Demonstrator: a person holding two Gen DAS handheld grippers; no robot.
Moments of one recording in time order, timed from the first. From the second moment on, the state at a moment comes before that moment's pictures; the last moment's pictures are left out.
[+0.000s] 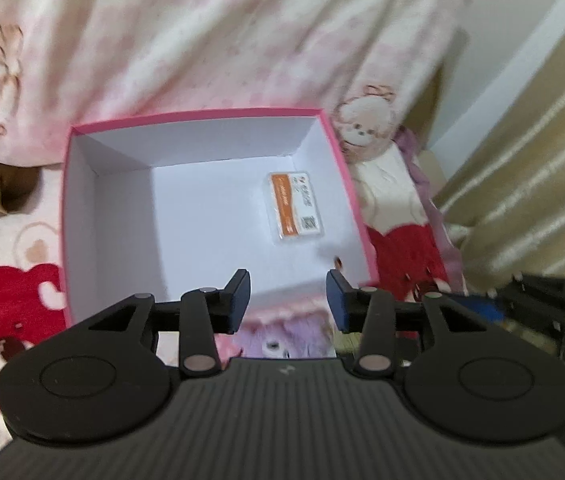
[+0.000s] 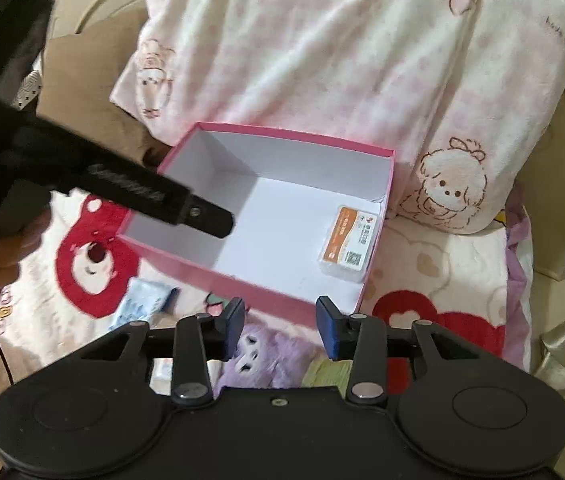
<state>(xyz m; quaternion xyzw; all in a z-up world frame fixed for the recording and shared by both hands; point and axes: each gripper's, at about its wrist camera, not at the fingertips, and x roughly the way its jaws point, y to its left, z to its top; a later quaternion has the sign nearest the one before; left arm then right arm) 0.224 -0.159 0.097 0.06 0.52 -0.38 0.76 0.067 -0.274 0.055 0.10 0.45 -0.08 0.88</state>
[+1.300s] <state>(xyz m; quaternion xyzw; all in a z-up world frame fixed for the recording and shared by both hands) 0.092 -0.147 0.014 0.03 0.50 -0.44 0.74 -0.014 -0.277 -0.042 0.07 0.44 -0.03 0.89</state>
